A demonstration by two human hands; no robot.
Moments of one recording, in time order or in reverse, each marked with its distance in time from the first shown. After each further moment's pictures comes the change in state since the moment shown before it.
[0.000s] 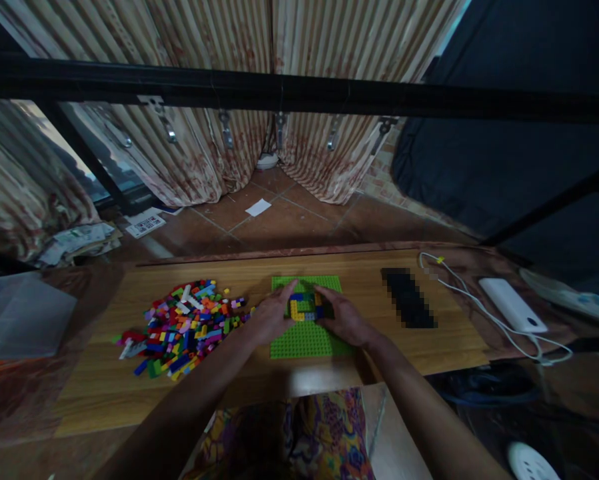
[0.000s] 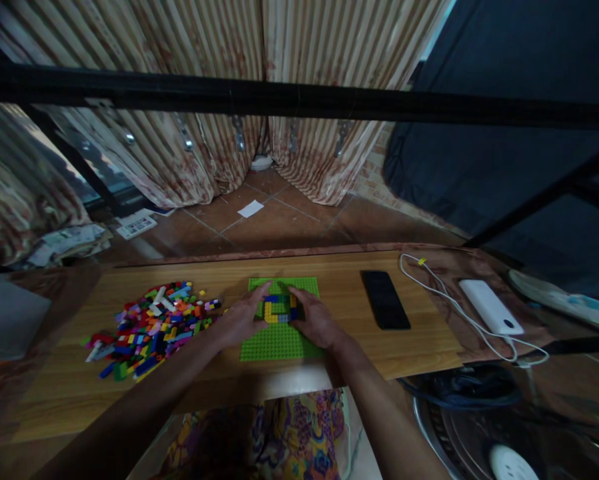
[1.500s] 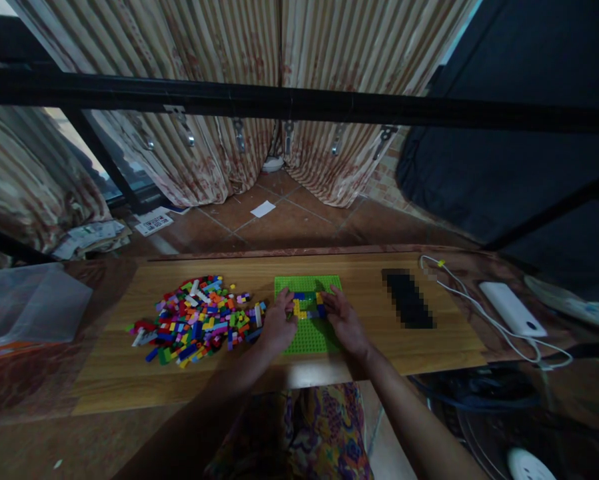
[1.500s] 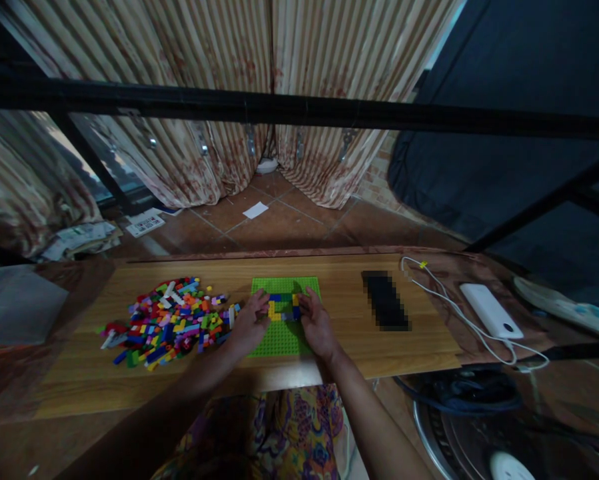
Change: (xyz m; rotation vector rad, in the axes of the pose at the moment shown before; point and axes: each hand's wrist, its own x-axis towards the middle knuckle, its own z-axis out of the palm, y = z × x) left_hand -0.013 0.011 0.049 -0.551 0.337 -0.318; right_hand -0.016 0.019 0.045 0.449 0.292 0.106
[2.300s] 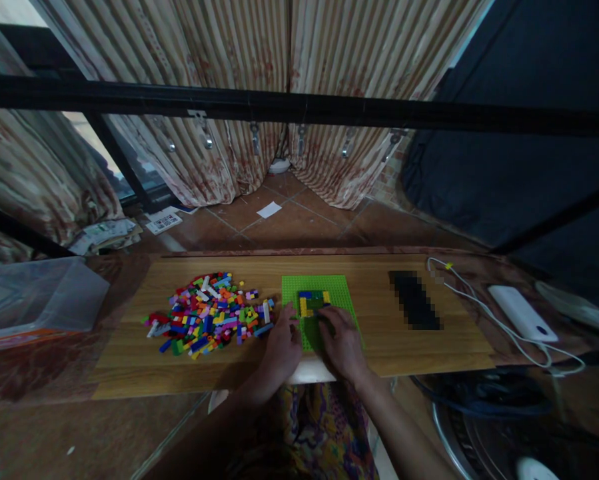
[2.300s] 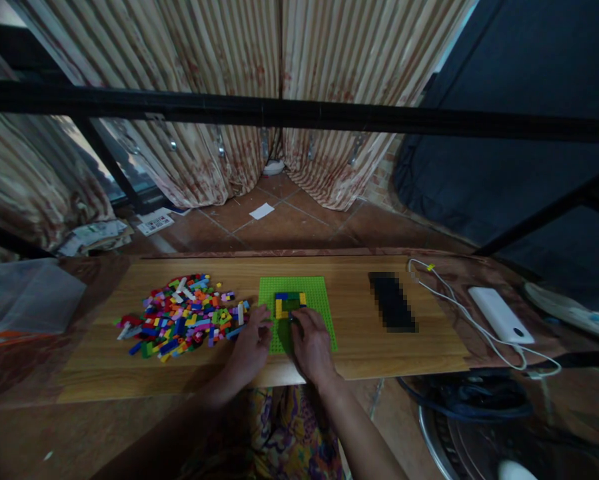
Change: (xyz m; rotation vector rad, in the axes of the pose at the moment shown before) left_hand -0.050 -0.001 -0.003 0.083 0.066 0.066; right_hand -0.041 -0.052 0.022 -0.520 0.094 -0.205
